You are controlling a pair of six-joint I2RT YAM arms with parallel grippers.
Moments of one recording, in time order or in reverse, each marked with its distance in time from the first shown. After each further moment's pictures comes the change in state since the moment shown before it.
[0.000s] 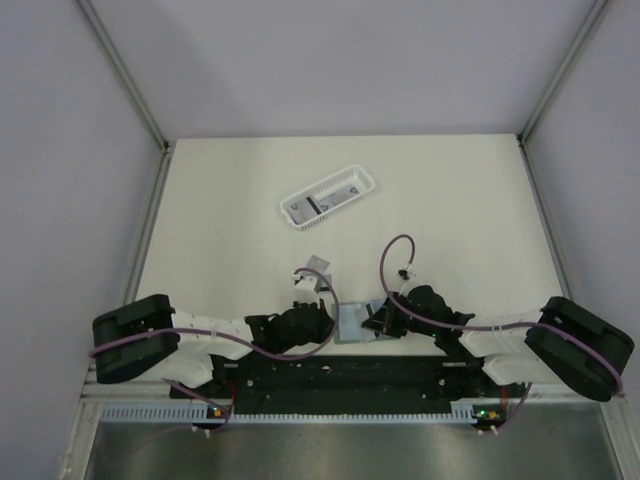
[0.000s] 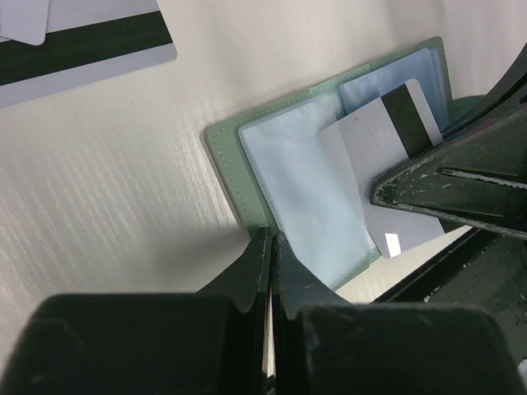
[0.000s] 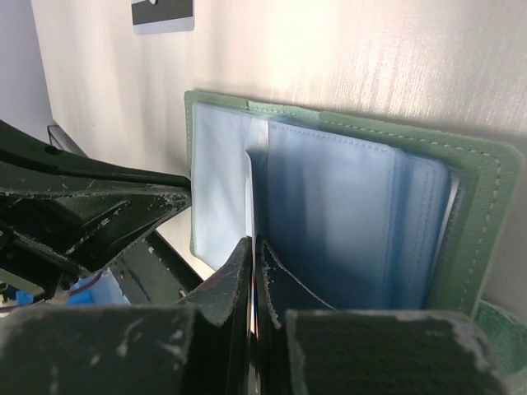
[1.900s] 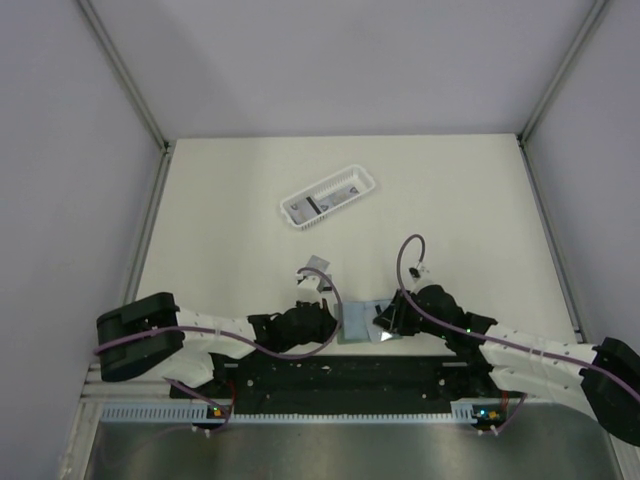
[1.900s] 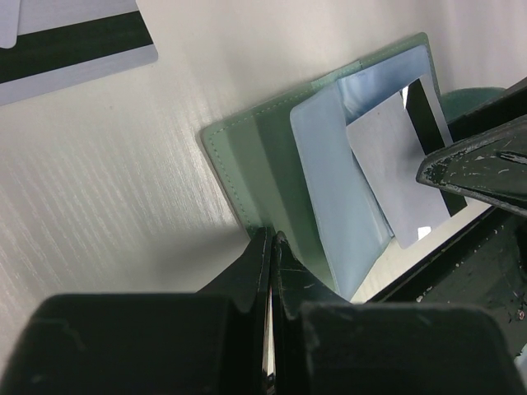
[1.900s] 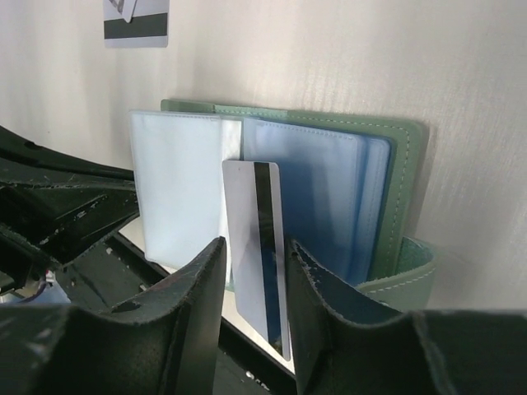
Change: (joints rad) left arm 0.001 0.023 0.009 0.023 0.019 0.002; right arm -0.017 -0.333 0.037 -0.419 0.106 -0.139
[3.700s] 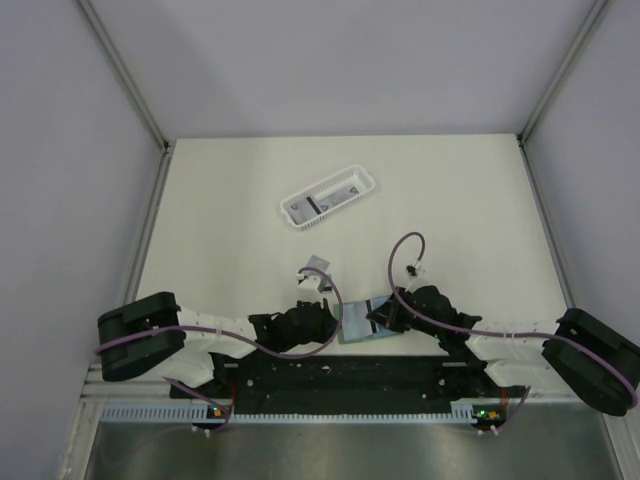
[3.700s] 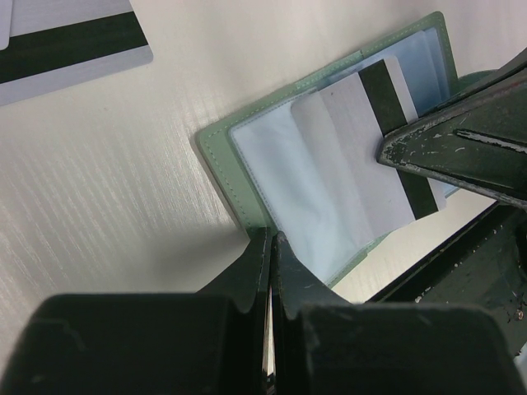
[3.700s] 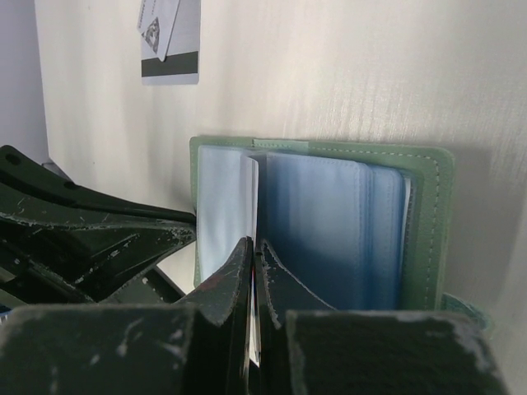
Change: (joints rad) left arm 0.000 0.011 0.010 0.001 0.007 0.003; right arm 0.008 0.235 -0.045 0.370 0.000 0.099
